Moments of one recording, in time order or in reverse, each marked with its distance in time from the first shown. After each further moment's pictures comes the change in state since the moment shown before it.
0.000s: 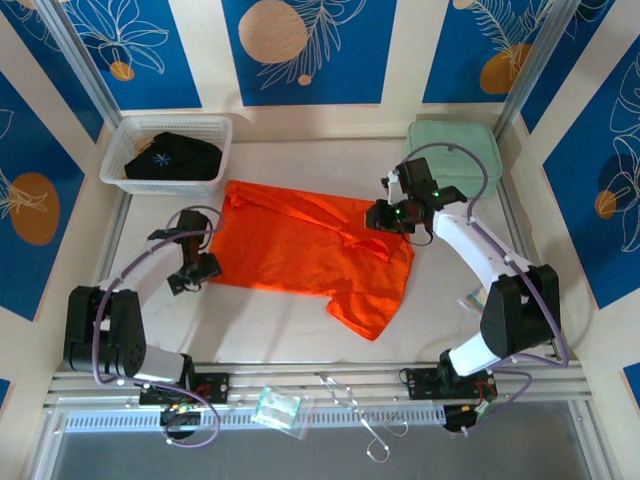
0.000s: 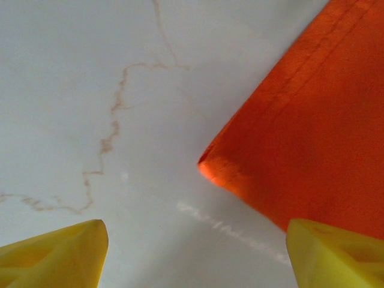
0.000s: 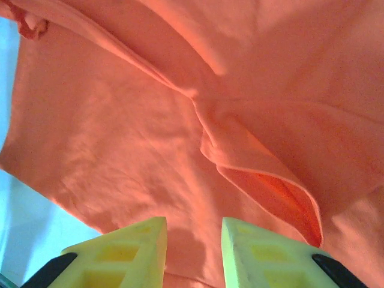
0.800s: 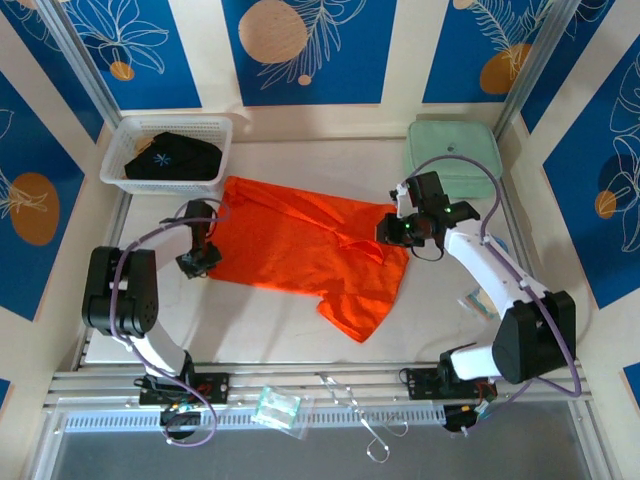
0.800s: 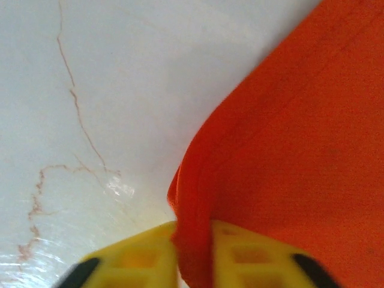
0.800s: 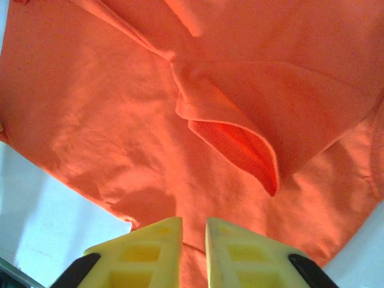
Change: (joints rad) left arm 0.019 0.248 0.100 0.127 0.014 -0.003; right arm -0.018 -0.144 -0.109 -0.033 -0.001 -0.025
